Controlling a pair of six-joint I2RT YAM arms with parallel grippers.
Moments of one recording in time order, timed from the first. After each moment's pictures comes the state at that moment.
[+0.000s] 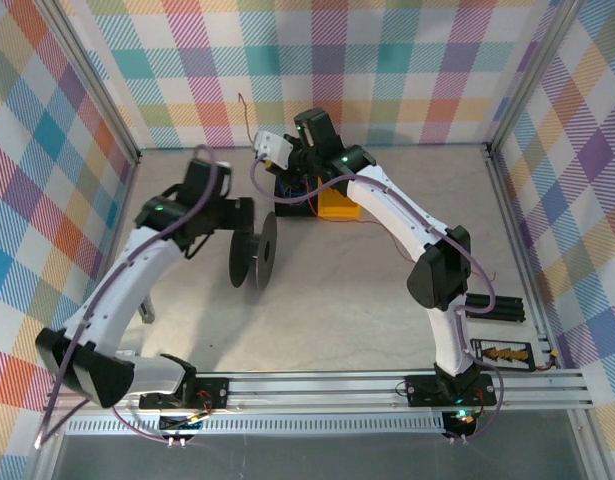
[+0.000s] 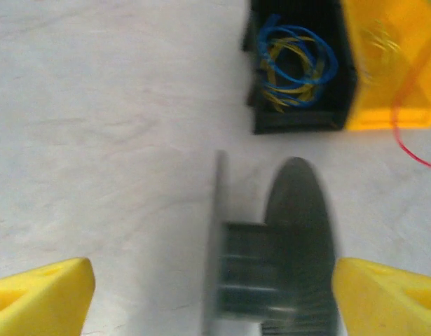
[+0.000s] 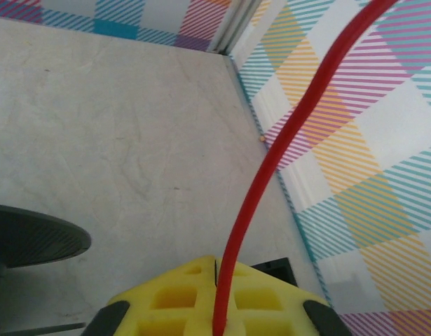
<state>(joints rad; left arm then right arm) -0.39 1.29 1.39 -0.95 -0.20 -0.30 0.68 2.08 2.15 -0.60 -0.27 -0.70</state>
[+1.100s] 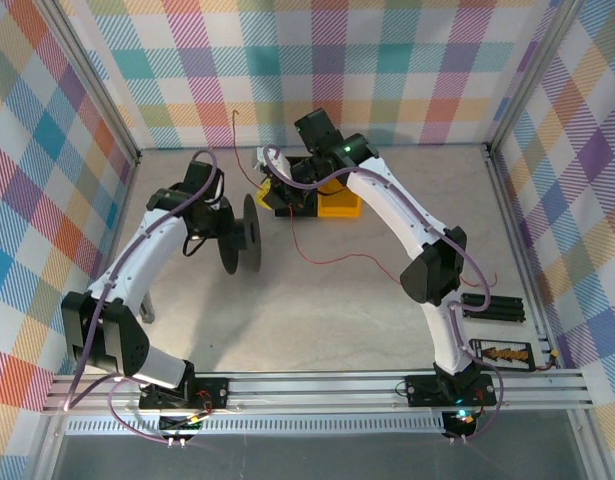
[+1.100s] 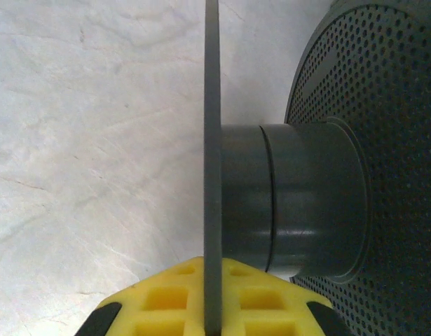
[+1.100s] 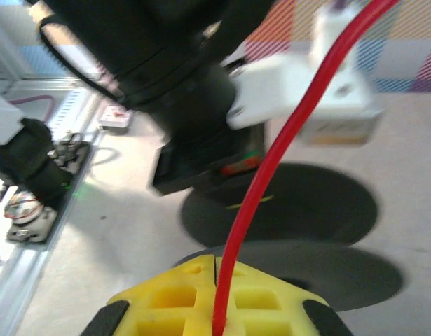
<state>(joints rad) -0.23 1.48 1.35 -0.96 -0.07 -0.31 0.67 2.17 2.35 -1.07 -0.90 -0.68</state>
